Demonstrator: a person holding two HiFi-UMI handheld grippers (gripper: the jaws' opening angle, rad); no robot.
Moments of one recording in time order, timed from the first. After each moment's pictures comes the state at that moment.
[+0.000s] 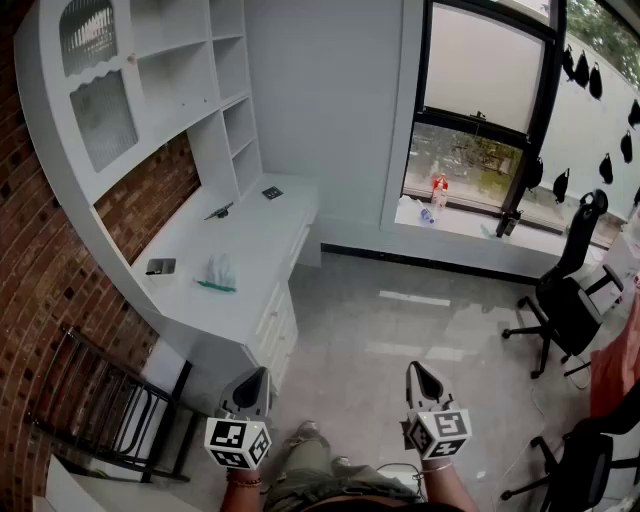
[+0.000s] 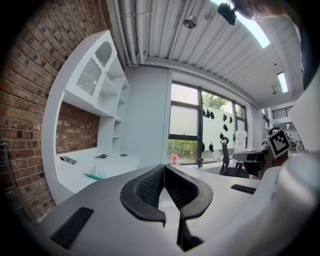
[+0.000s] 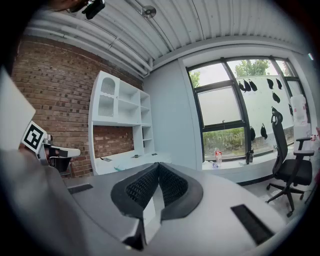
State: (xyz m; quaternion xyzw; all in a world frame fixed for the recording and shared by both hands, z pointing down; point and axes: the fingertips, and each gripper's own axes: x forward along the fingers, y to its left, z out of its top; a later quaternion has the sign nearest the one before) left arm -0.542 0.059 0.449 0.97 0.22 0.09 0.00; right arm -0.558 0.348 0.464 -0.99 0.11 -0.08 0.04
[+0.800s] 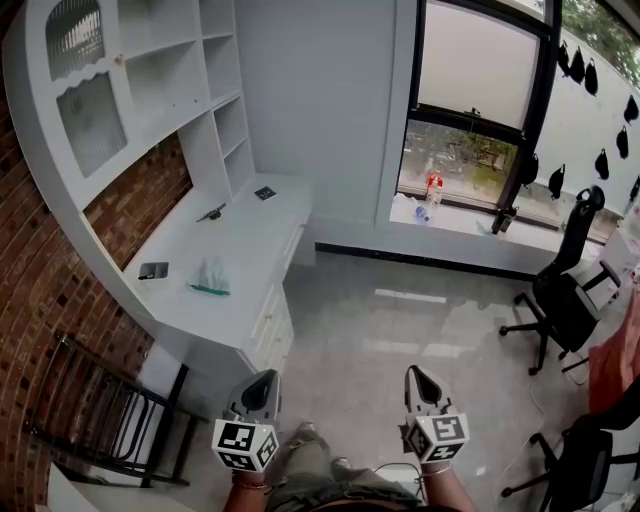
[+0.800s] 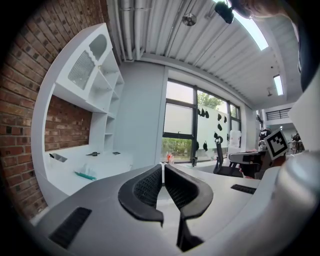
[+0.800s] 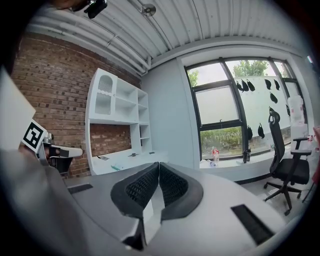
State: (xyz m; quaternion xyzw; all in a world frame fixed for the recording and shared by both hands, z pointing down) left arm -0.527 0.087 0.459 0.96 0.26 0.10 0.00; right arm -0.550 0.354 0.474 -0.99 0.10 -0.08 0.04
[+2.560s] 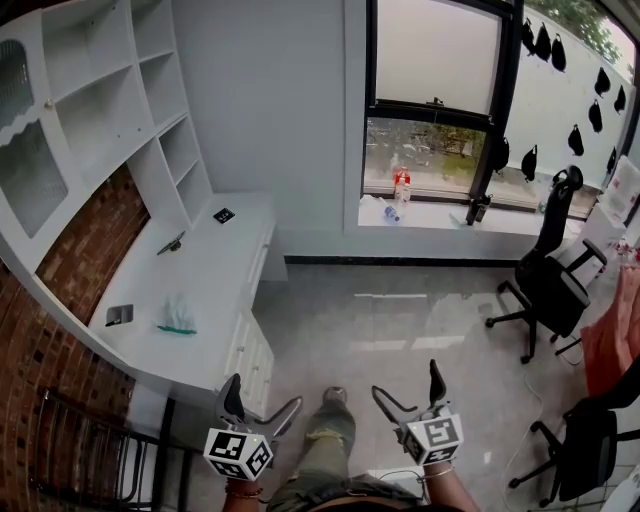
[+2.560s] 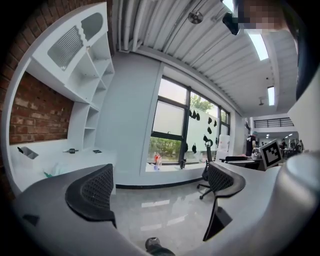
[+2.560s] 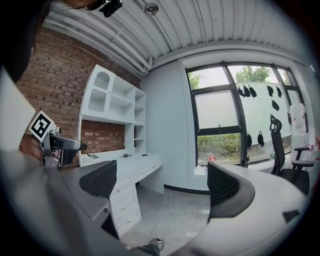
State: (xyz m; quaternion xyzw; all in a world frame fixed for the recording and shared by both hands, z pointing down) left arm -0.440 0.155 0.463 0.94 0.33 0.10 0.03; right arm -0.484 0.404 0.479 -0.99 0.09 -0.07 0.01
